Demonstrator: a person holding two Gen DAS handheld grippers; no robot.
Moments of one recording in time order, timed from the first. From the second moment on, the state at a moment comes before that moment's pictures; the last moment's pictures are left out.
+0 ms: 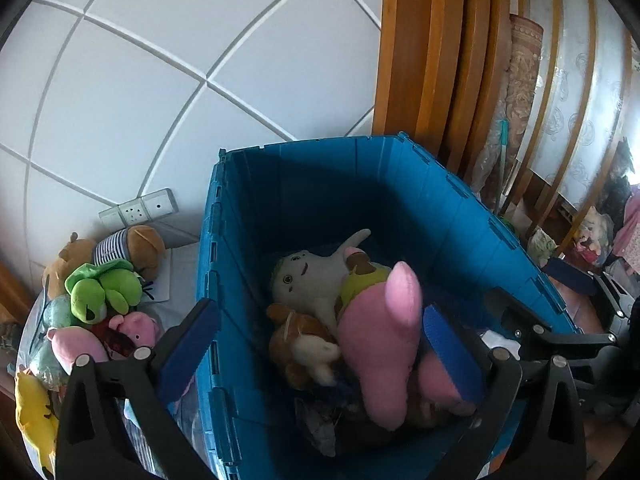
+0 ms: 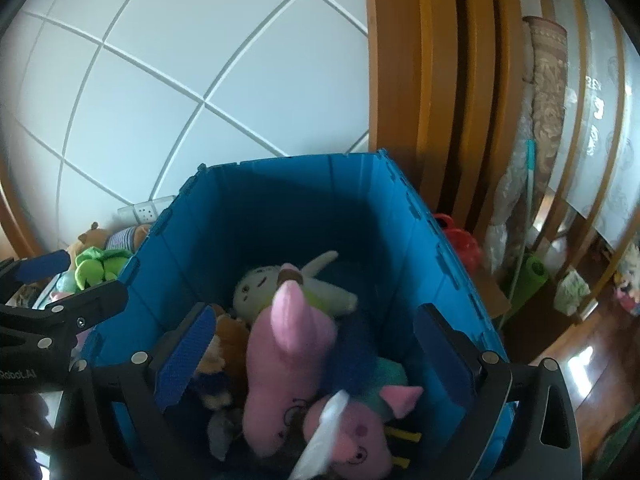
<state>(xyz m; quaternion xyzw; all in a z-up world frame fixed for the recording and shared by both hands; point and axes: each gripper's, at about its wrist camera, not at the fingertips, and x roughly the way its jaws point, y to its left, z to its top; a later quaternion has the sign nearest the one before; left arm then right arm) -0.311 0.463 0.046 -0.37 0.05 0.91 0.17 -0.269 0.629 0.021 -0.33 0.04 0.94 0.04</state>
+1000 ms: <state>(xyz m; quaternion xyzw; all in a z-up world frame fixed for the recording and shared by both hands) -0.285 0.429 0.054 -0.36 0.04 0.92 0.17 -0.244 0.599 0.028 -0.33 0.03 0.94 0.03</state>
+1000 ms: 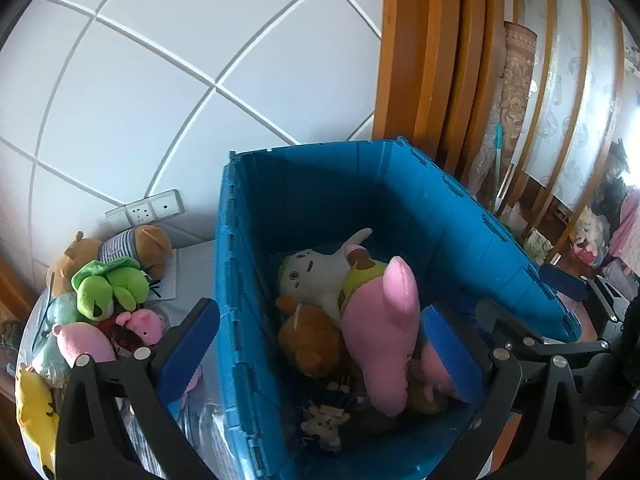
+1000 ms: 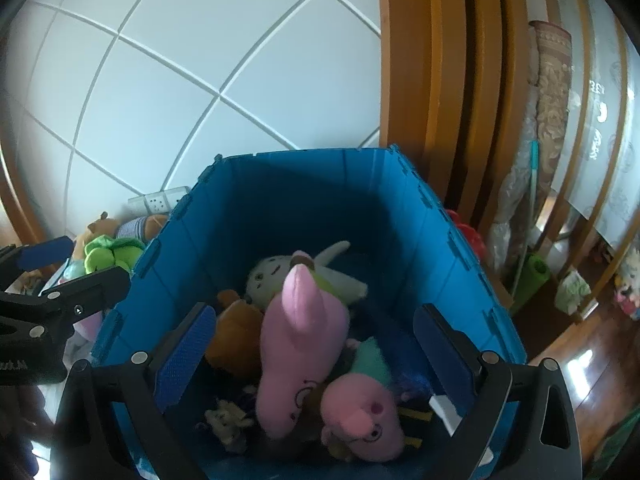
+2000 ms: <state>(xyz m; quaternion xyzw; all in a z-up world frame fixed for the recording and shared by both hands) -0.256 0.026 -0.094 -0.47 -0.01 0.88 0.00 -0.242 0.267 -0.025 -0.35 -0.05 0.92 -0.13</state>
